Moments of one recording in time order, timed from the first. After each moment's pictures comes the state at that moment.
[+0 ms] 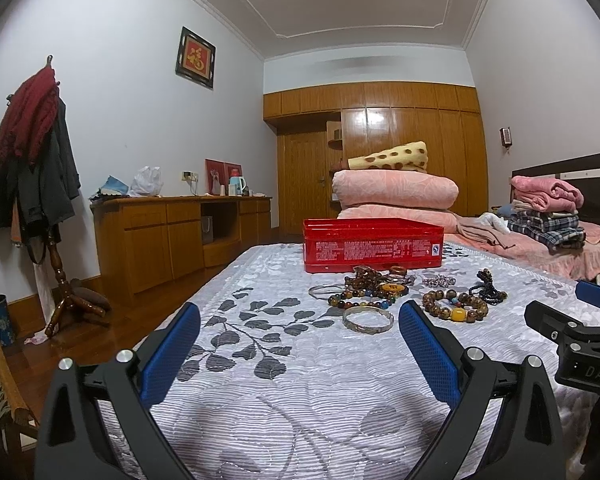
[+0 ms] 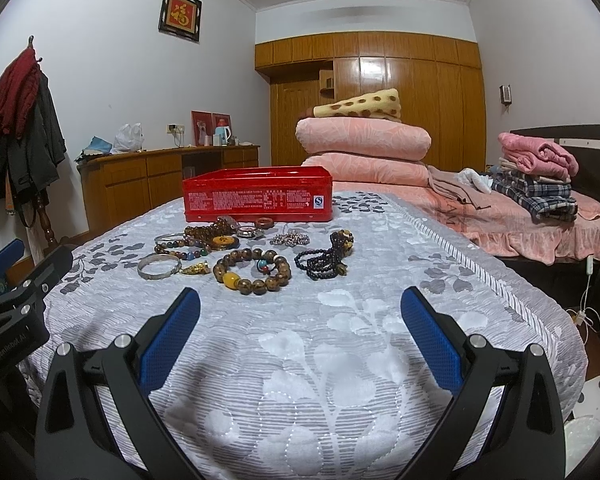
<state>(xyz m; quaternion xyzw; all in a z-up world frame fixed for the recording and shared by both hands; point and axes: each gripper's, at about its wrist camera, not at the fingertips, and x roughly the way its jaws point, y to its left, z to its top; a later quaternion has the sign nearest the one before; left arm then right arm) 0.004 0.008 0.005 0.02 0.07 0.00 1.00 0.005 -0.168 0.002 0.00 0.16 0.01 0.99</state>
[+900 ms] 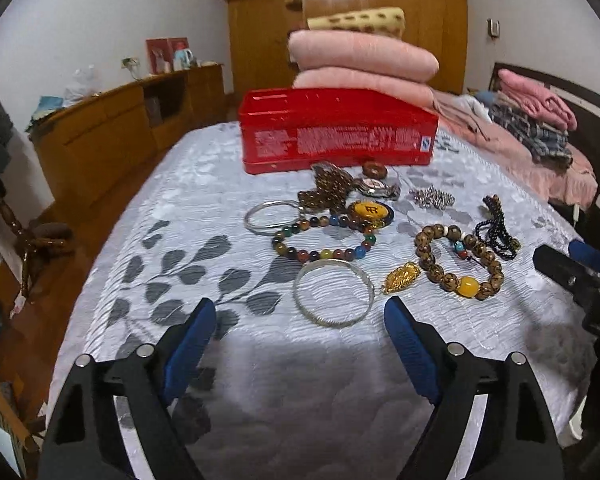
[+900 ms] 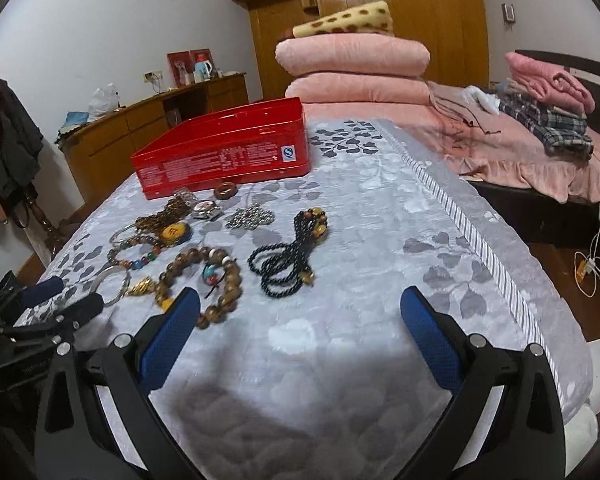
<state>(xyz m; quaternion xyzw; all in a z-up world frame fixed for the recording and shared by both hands) 0.121 -0.022 0.011 0.05 0.36 -0.07 0.93 0.091 -0.210 0.023 0.06 0.32 0.01 0.94</state>
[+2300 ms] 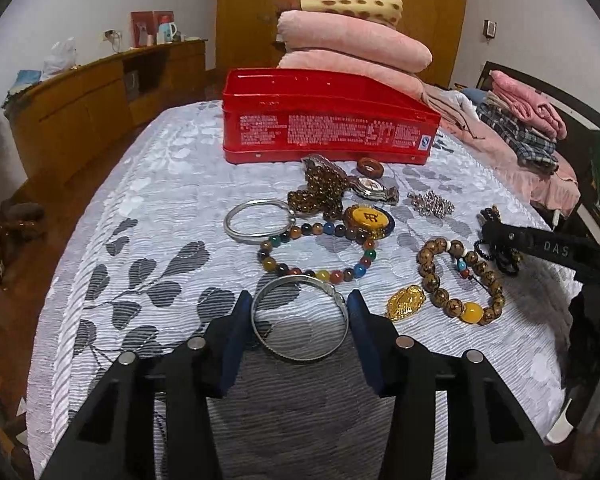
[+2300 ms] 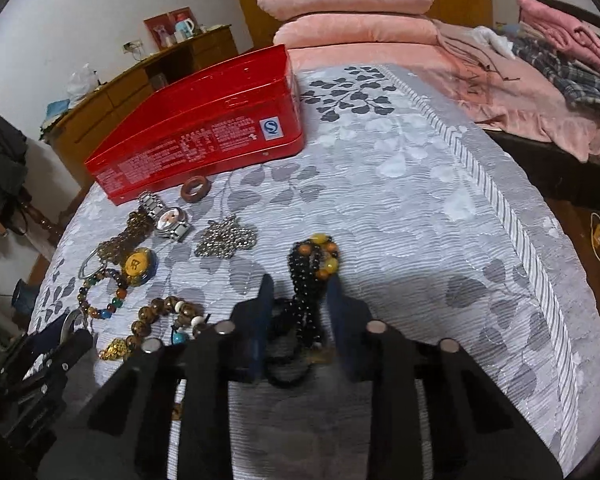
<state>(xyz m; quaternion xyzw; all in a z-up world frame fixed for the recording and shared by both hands) 0.153 -0.012 0.009 0.01 0.39 -0.12 0.91 0.179 -0.224 0.011 0.11 0.43 0.02 0.90</state>
